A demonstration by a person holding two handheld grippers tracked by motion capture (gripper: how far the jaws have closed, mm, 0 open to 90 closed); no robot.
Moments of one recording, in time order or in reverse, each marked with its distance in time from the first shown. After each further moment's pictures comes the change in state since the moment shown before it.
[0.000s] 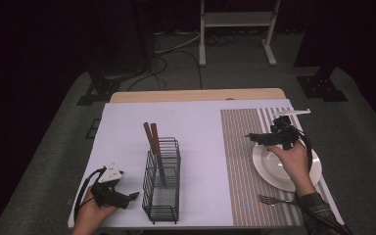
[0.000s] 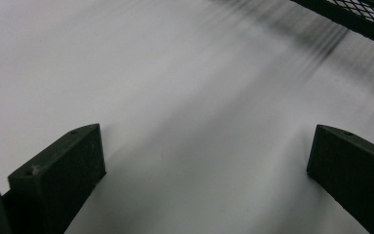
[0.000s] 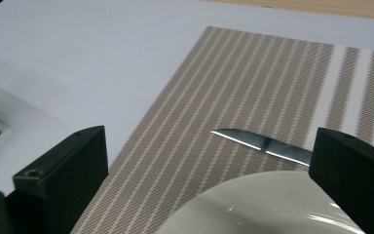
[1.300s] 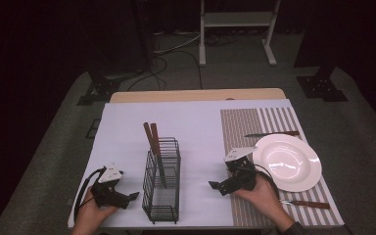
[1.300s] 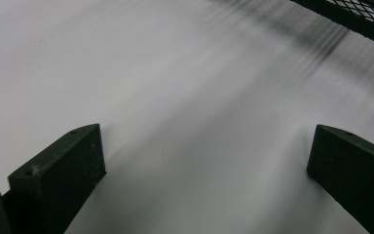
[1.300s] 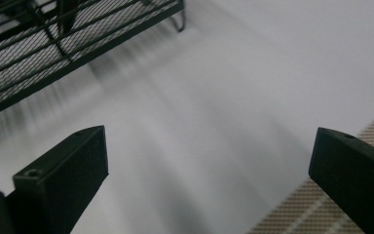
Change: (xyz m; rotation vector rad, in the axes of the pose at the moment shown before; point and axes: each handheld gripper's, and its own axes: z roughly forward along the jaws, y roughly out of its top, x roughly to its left) left arm 0.000 0.000 0.000 0.000 0.001 0.004; right arm 0.133 -0.065 0.032 0.121 0.272 -0.347
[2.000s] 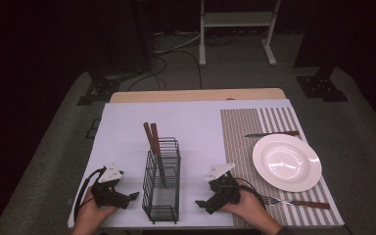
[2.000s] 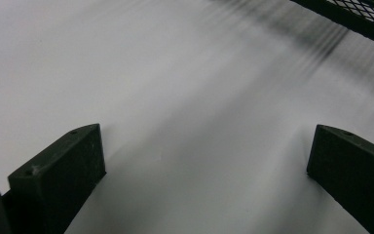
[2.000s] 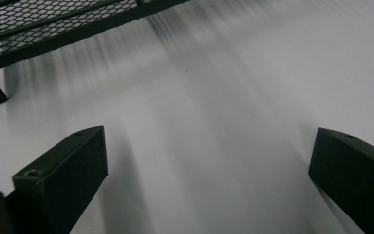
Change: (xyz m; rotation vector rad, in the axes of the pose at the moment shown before) left arm 0.000 0.000 0.000 0.000 0.000 -0.001; right arm 0.040 -0.014 0.044 0.058 0.079 -0.177
